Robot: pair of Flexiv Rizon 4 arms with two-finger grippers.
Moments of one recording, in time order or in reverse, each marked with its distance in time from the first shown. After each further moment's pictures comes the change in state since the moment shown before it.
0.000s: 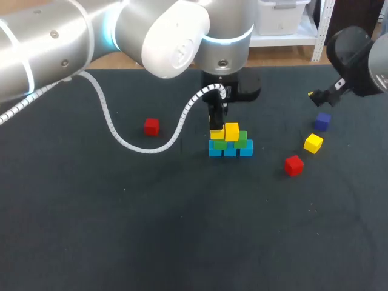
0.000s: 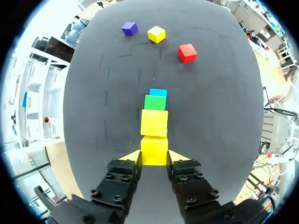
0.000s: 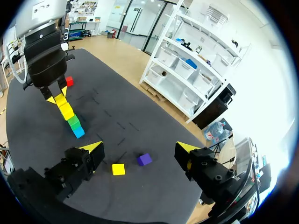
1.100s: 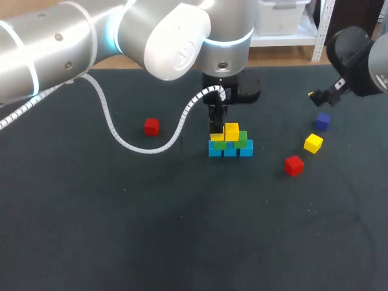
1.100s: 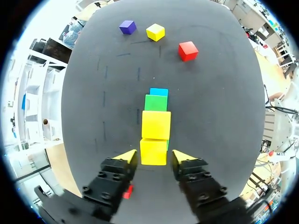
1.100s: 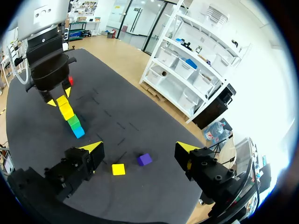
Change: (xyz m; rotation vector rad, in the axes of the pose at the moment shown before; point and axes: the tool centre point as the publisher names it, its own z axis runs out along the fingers) left arm -0.001 0.003 0.008 0.005 0.002 0.014; right arm 0.000 0.000 0.000 0.000 0.000 0.000
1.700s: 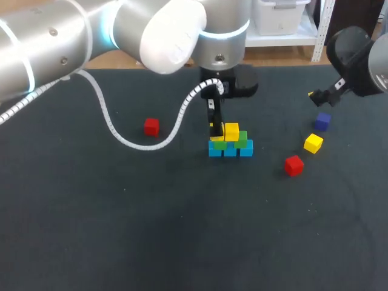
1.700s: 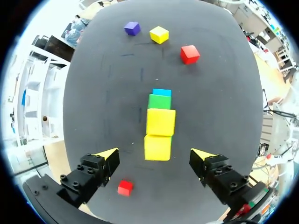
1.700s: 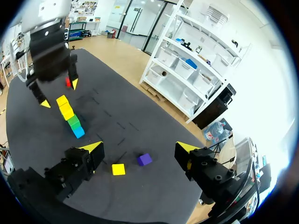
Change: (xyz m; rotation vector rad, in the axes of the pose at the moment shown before) left arm 0.006 0.009 -0.012 0.000 -0.017 -0.048; right arm 0.000 0.000 0.000 0.000 0.000 0.000
